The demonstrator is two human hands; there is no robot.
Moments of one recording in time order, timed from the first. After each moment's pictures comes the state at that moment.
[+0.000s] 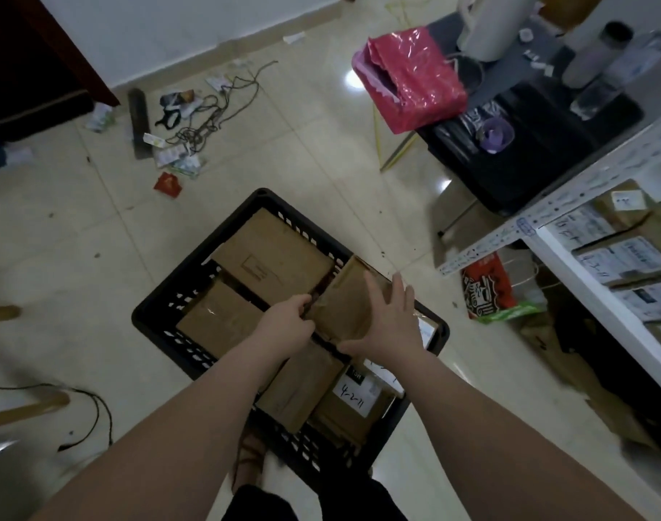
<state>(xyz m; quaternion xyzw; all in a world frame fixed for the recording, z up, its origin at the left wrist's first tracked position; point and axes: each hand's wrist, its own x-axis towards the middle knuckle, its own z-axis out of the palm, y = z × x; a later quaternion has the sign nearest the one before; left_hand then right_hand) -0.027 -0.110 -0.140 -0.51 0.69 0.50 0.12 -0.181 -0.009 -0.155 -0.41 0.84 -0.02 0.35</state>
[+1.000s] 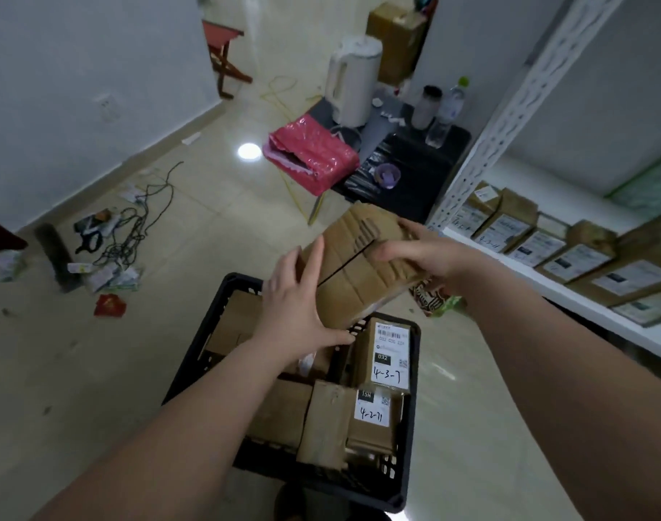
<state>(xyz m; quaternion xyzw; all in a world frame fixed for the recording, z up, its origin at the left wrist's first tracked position) -0.037 -0.161 -0.003 -0.23 0.91 0.34 -0.04 -0.216 -0.035 0.076 -0.15 0.83 -0.32 0.43</state>
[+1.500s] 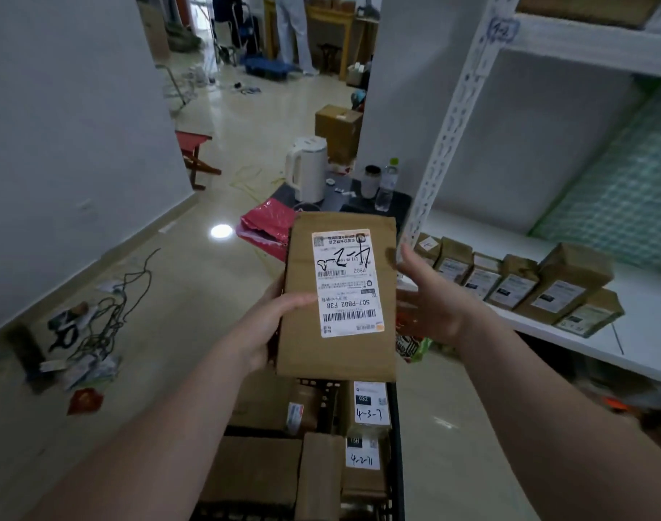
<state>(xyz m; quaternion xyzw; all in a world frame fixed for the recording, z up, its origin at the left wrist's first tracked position) -0.038 -0.171 0.097 -0.21 0.57 0.79 0.03 -0.174 0.036 0.136 -0.01 0.69 -0.59 0.42</state>
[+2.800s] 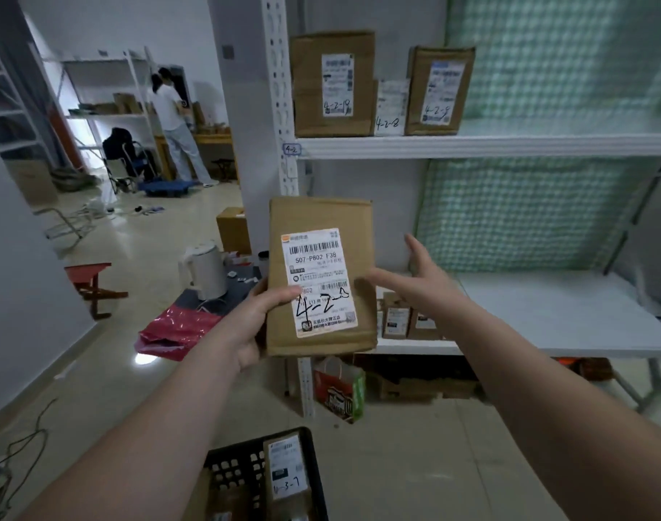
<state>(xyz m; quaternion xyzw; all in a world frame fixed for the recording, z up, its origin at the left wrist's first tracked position) -0.108 0.007 0.230 -0.11 0.61 0.78 0.07 -0.146 0.251 0.266 -0.10 0.82 -0.56 0.03</state>
